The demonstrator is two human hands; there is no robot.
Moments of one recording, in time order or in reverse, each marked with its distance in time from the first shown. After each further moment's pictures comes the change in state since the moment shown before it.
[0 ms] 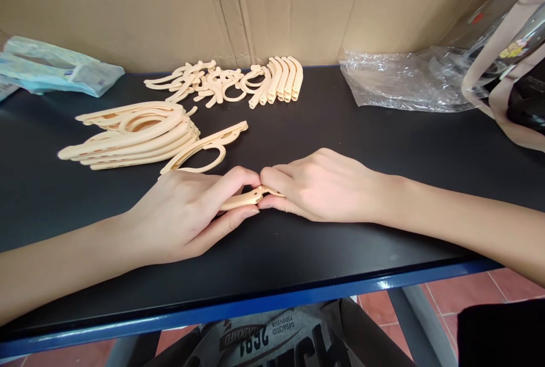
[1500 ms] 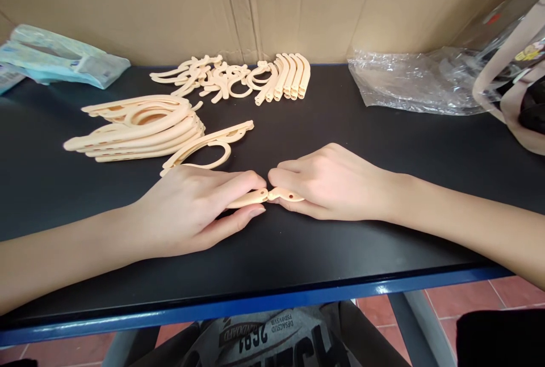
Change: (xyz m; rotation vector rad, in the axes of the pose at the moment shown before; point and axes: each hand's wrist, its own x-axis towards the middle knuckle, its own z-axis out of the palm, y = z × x) left_hand 0.002 0.001 -0.002 -0.009 -0.066 0.031; right_hand 0.000 0.006 -0.004 0.040 -0.056 -0.047
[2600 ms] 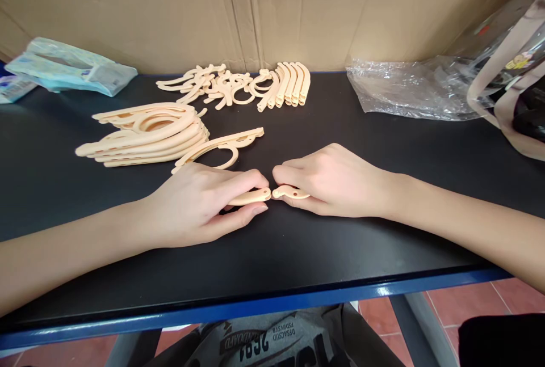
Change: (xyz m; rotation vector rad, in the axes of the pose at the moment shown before) left_hand 0.003 -0.009 -0.001 -0.050 -0.001 -0.007; right_hand 0.001 0.004 -0.001 0.039 -0.042 0.072
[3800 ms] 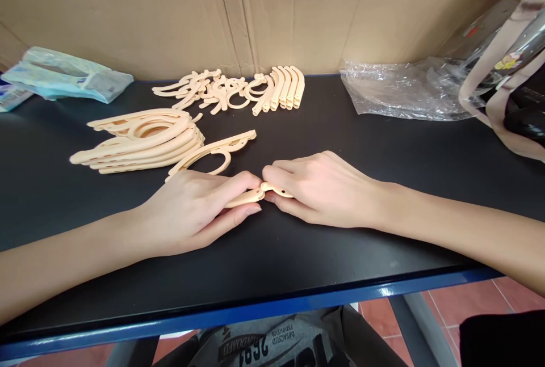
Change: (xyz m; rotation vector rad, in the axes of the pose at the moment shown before) left_hand -0.002 0.001 -0.002 0.052 -0.021 -0.019; right_hand 0.002 -0.009 0.002 0.004 0.053 0.054
